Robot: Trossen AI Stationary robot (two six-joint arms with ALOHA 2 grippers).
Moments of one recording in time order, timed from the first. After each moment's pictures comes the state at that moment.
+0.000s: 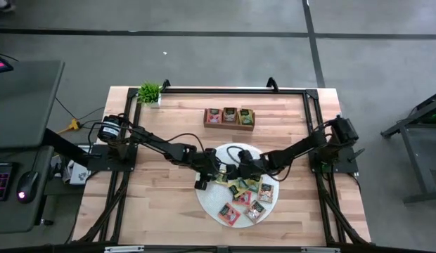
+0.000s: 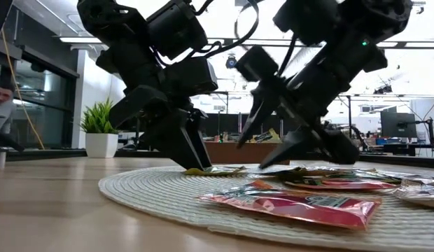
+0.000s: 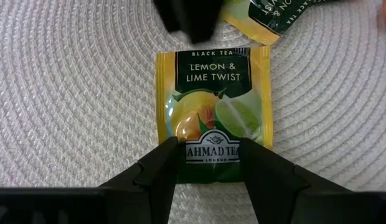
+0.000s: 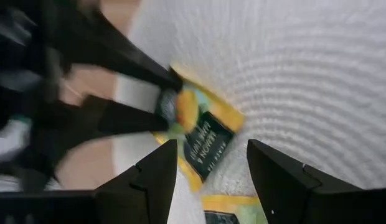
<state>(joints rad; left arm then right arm) -0.14 1.88 0.92 0.01 0.03 0.11 0.24 1.79 0.81 0.22 0.15 1.56</state>
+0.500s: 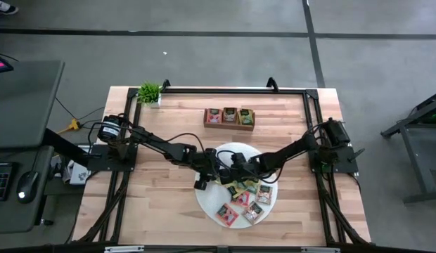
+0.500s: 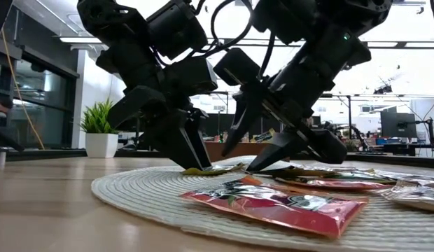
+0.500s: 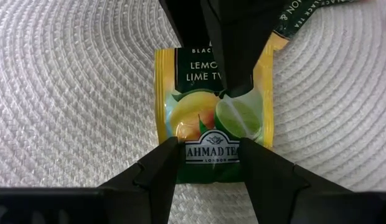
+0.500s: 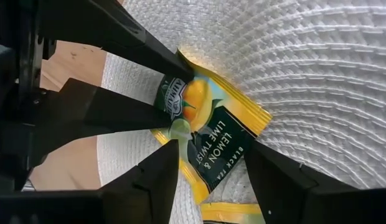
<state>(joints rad) -0.14 1.88 0.92 0.01 0.03 0.13 0.24 1.90 0.97 0.07 0.15 1.52</state>
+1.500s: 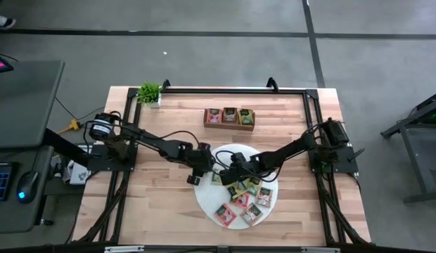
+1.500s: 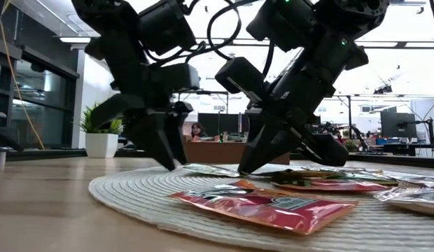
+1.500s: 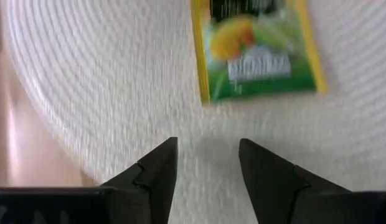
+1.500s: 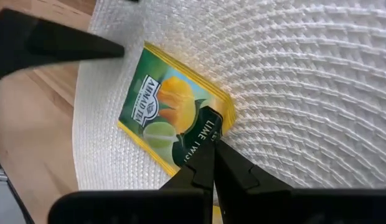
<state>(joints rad) -0.14 1.75 0.92 -0.17 -0.07 0.21 0.23 1.91 0.97 0.02 0.09 1.45</state>
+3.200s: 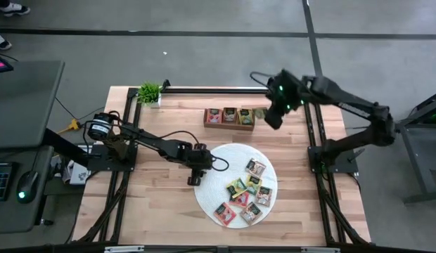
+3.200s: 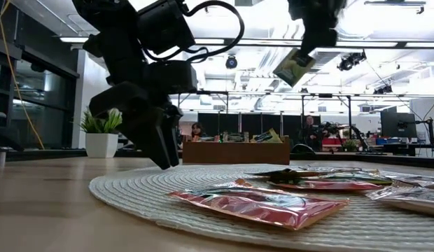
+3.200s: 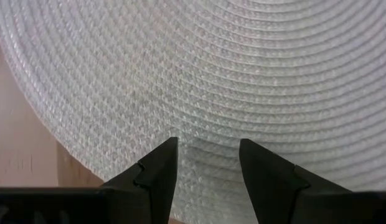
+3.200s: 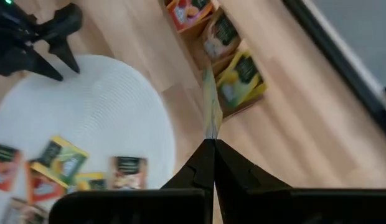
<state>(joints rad) -0.14 1.73 0.92 -0.23 -0.04 0.01 -0.43 1.30 1.40 -1.13 -0.06 0.15</state>
